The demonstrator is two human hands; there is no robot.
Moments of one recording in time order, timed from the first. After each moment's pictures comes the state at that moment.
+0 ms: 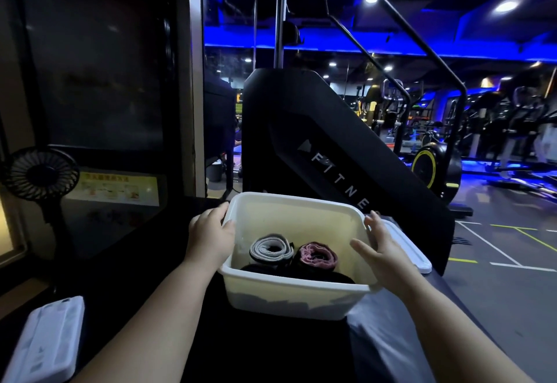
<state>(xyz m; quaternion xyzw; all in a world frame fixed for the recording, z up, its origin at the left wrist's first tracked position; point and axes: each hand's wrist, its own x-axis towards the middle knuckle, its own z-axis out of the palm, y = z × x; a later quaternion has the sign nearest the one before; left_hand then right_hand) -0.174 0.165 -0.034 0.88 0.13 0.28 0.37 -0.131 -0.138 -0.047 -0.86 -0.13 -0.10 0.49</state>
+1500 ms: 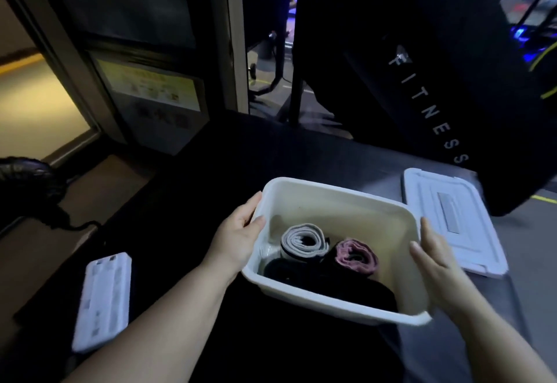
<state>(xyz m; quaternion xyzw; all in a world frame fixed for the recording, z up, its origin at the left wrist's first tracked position) -0.137 0.184 -0.035 0.72 0.22 0.08 0.66 -0.052 -0.128 -0.031 -0.89 -0.10 0.05 0.45</state>
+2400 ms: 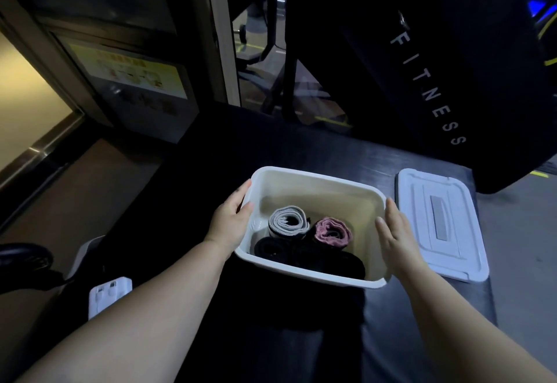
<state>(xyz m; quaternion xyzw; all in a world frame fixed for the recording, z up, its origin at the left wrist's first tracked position) -0.060 0.225 -0.009 0.77 0.25 0.03 0.58 0.027 -0.075 -0.020 -0.91 -0.03 0.12 0.38</state>
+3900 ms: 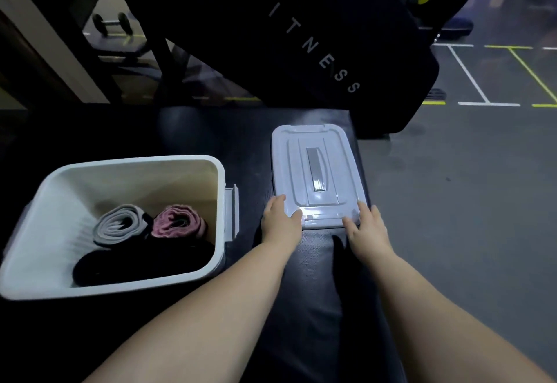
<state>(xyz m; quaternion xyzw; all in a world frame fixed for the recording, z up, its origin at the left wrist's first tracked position) 0.033 -0.123 -0.076 0.82 0.21 -0.14 0.51 0.033 -0.295 -0.092 -0.92 0.17 0.15 0.33</state>
